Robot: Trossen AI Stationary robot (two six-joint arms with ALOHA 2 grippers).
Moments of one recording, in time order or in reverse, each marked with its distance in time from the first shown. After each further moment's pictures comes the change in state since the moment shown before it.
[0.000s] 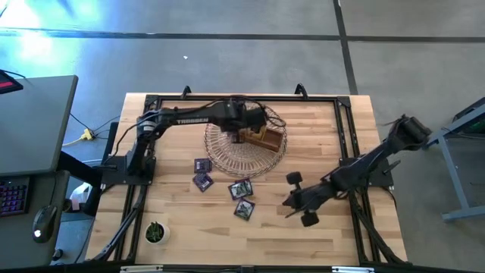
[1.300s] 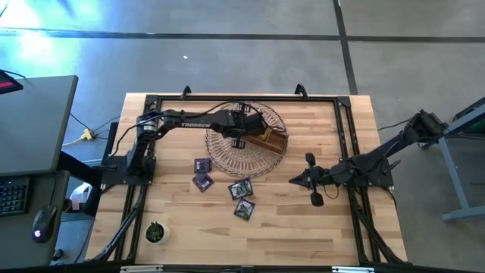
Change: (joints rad) left arm 0.012 0.000 -0.239 0.340 0.072 0.206; right arm -0.099 -0.402 -0.480 0.582 0.134 0.038
